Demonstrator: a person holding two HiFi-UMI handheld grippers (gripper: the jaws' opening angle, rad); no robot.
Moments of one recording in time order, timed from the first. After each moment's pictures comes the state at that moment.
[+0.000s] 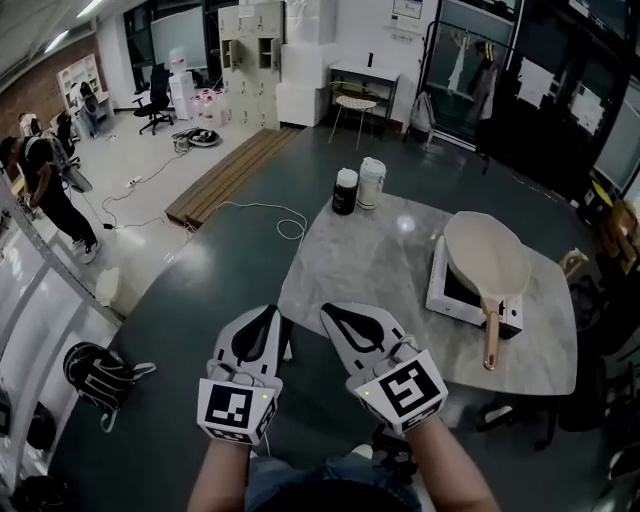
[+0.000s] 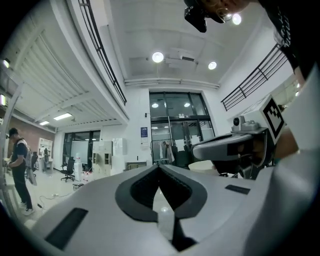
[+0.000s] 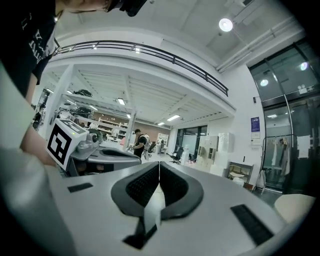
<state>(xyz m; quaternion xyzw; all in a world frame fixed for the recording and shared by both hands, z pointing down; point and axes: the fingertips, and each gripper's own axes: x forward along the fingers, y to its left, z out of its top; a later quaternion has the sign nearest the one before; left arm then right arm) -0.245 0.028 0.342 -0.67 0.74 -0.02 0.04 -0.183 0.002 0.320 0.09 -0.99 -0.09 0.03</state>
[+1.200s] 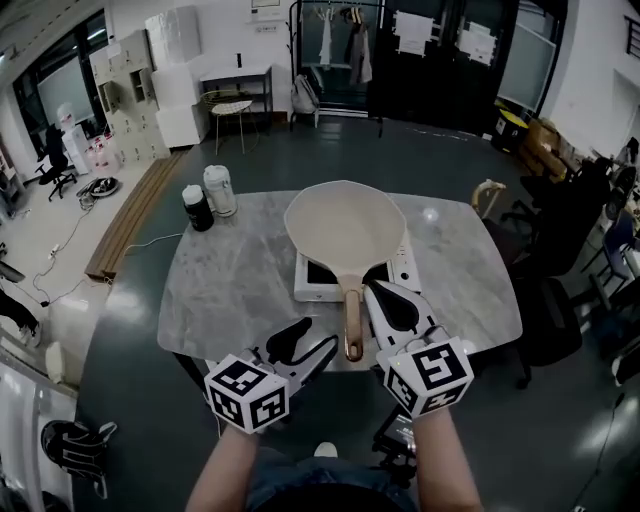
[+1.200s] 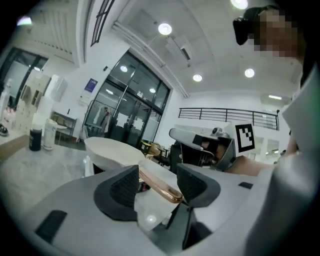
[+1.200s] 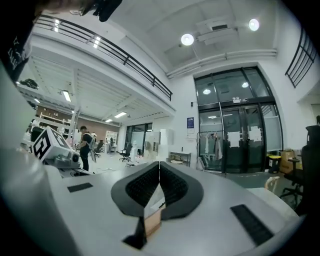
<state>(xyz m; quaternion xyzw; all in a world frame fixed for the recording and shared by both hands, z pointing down) 0.091 -0.134 0.404 -0.89 0.42 0.01 -0.18 0.148 -0.183 0.336 0.40 -0.92 -0.02 0.04</state>
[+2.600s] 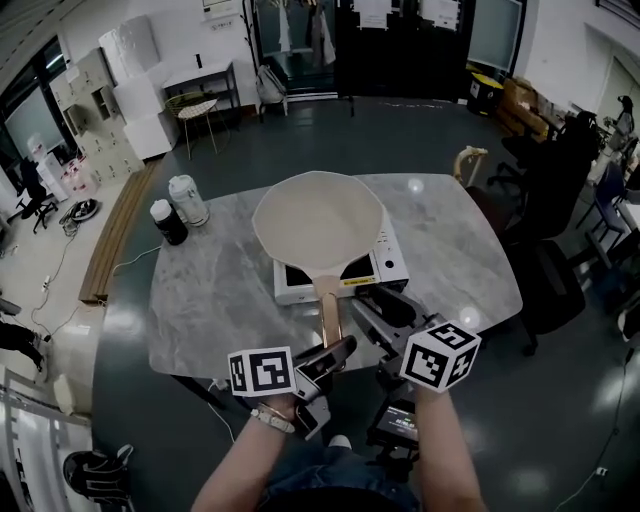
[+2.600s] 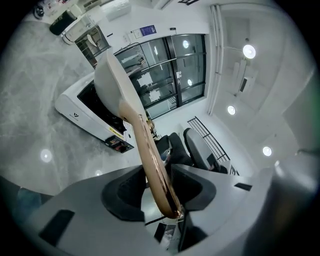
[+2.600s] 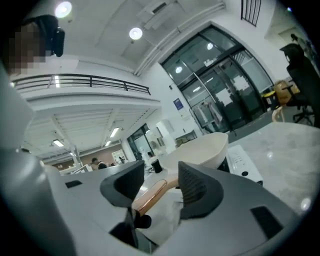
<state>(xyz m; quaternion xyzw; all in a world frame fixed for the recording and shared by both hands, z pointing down) 0.164 -0.161 0.471 -0.79 0.27 0.08 -0.54 0.188 -0.214 0.410 0.35 -0.90 0.25 -0.04</state>
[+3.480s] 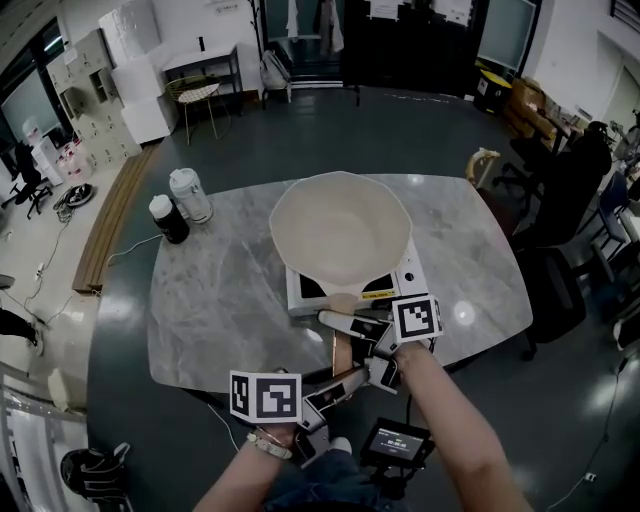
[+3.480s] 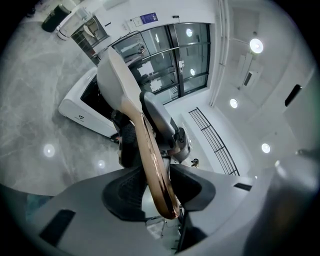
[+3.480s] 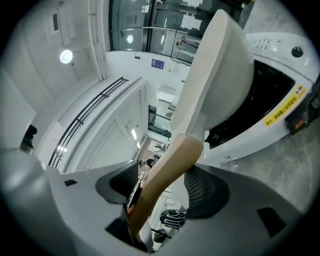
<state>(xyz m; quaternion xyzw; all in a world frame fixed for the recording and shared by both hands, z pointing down) 0.147 -0.148 0.470 -0.79 0.24 0.03 -0.56 0.087 -0.246 0.479 0.11 -0.81 0.57 -0.03</state>
